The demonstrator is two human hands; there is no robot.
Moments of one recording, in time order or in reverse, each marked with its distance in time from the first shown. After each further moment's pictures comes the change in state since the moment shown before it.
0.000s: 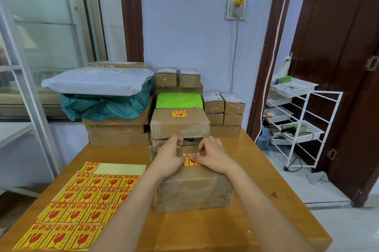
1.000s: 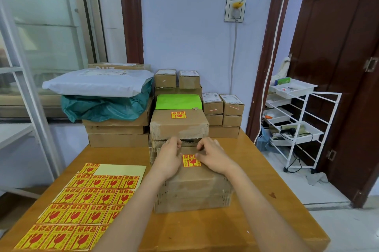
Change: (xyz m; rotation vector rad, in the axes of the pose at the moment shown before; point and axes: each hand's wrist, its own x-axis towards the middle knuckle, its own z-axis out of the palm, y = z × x) left_hand 0.002 0.000 0.007 0.129 0.099 0.026; right_hand -0.001 0.000 -0.003 0.056 -0.029 -0.029
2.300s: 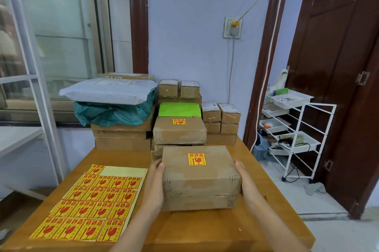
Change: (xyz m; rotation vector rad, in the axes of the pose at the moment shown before) left_hand -0.090 0.008 -0.006 -0.854 0.196 -0.400; right_hand -0.095 0.037 -0.003 0.982 0.270 0.330
